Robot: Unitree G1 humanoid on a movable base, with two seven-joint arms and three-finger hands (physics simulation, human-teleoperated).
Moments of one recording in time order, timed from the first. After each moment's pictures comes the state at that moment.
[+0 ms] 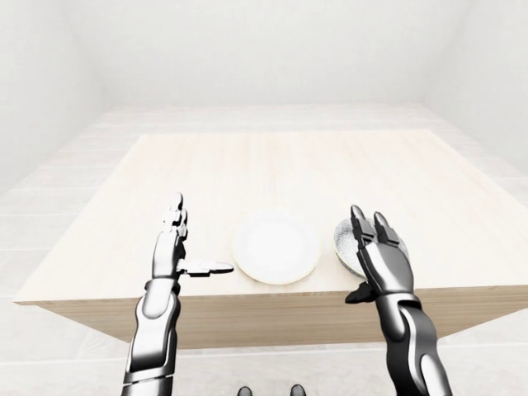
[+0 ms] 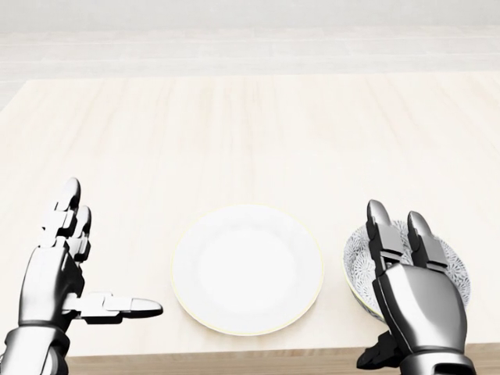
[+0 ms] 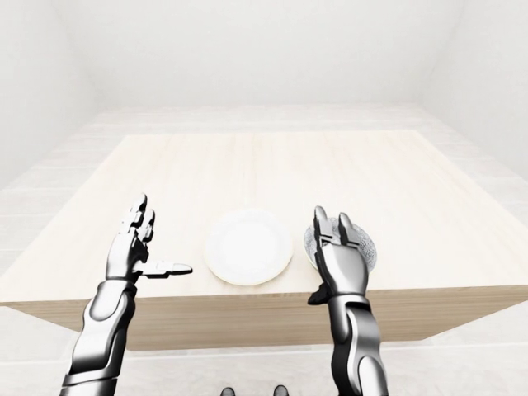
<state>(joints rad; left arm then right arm) -0.03 0.09 0.15 -0.07 0.02 0.02 -0.11 0.17 -0.06 -0.03 -0.36 -1.17 0.09 0.15</state>
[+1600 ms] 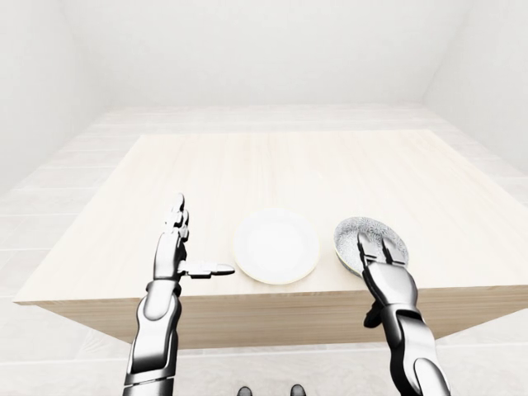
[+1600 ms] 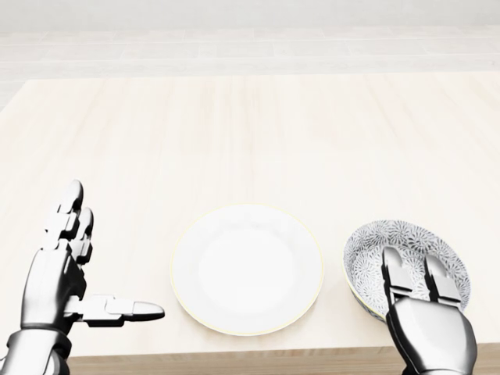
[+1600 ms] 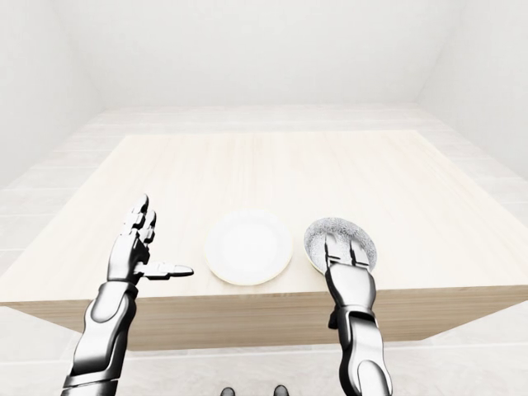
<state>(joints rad) -0.02 0.08 0.14 -0.07 0.03 0.01 -0.11 0.19 -0.08 -0.09 -0.15 -1.37 0.09 0.15</state>
